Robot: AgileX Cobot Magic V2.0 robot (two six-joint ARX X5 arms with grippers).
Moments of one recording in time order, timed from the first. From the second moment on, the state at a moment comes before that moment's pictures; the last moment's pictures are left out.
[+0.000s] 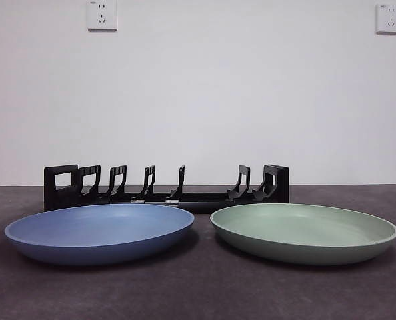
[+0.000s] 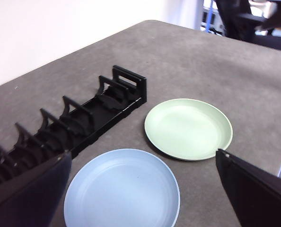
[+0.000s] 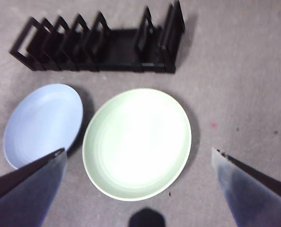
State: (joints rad) left arm -0.20 0.60 0.84 -0.64 0.56 0.27; right arm -0.03 0.89 1.01 -0.89 -0.45 0.01
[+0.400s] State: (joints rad) left arm -0.34 0.65 0.84 -0.59 0.53 0.40; right arm 0.06 1.35 1.01 -0.83 -0.37 0.01
